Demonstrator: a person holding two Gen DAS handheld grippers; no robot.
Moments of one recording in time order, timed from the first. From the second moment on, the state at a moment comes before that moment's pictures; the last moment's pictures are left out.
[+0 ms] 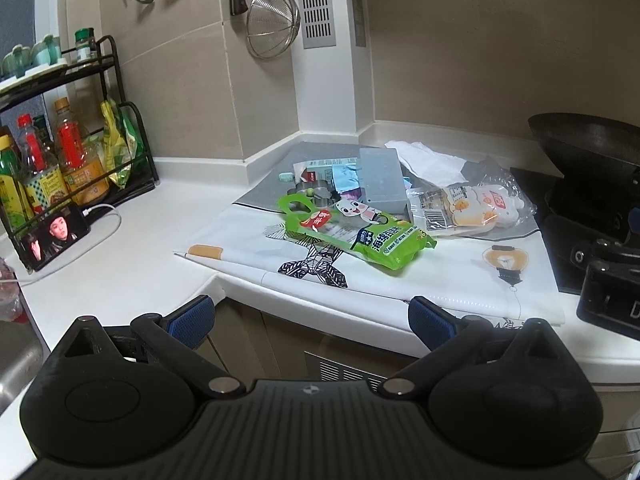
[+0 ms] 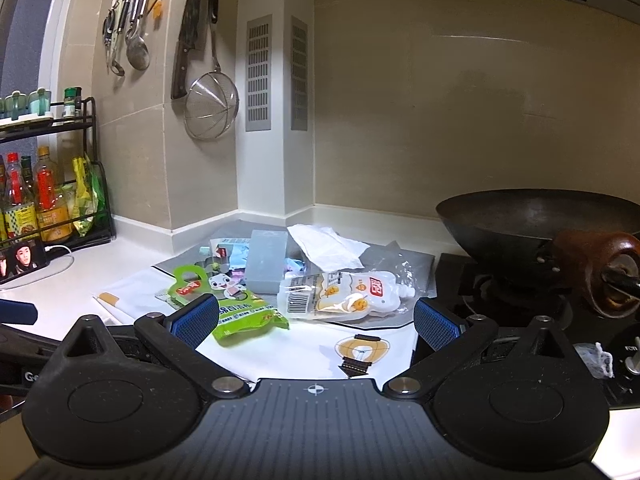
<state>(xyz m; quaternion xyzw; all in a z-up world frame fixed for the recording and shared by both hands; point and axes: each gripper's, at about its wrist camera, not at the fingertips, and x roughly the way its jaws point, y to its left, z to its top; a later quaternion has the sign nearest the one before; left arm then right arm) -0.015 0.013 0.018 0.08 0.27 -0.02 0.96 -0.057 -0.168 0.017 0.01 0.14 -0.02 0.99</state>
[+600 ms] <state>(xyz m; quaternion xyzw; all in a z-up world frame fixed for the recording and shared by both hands) -0.014 0.009 0.022 0.07 0.27 -0.03 0.96 -0.063 -0.171 0.020 0.00 0.14 -0.03 0.99</state>
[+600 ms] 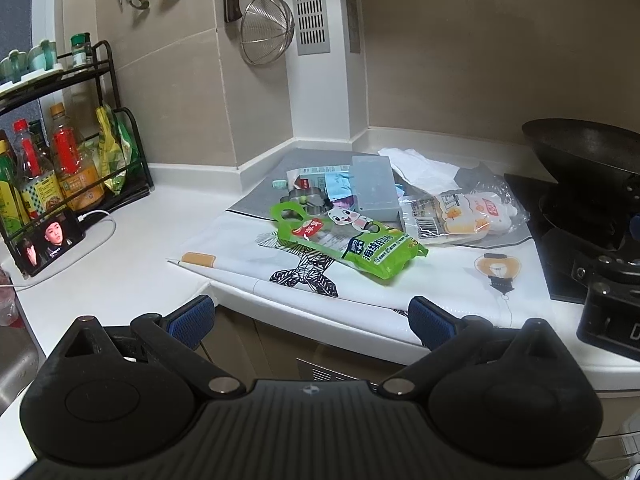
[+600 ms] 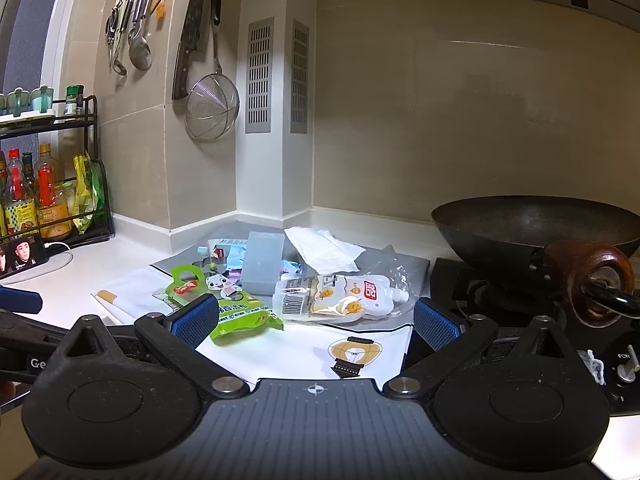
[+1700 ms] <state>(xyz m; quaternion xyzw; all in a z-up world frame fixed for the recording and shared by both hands) 0.010 -0.001 0.010 0.08 0.29 -0.03 0.95 -0.037 -0.182 0.007 0.02 0.16 -0.03 0.99</state>
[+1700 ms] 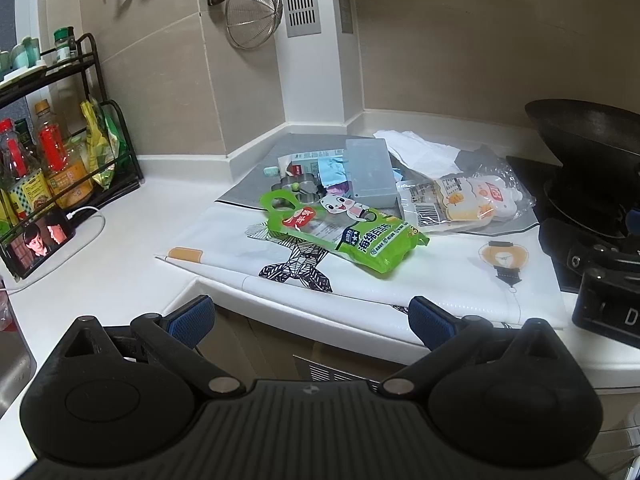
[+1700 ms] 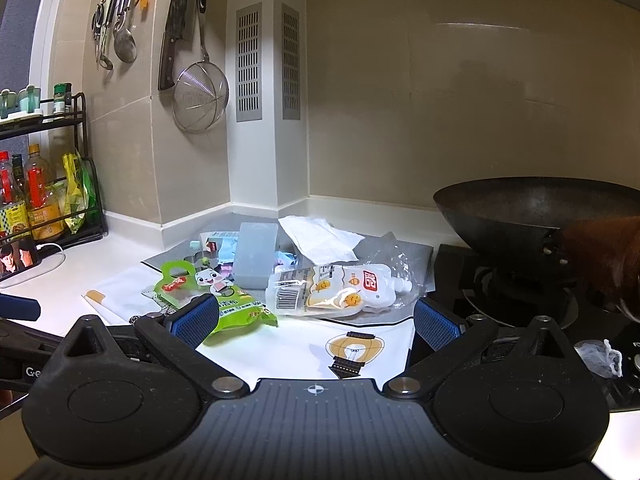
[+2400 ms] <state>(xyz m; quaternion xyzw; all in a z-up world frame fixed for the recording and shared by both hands) 0.107 0.058 0.000 0.03 0.33 -0.01 0.94 0.068 -0.189 -0.030 0.08 0.25 -0.03 0.96</state>
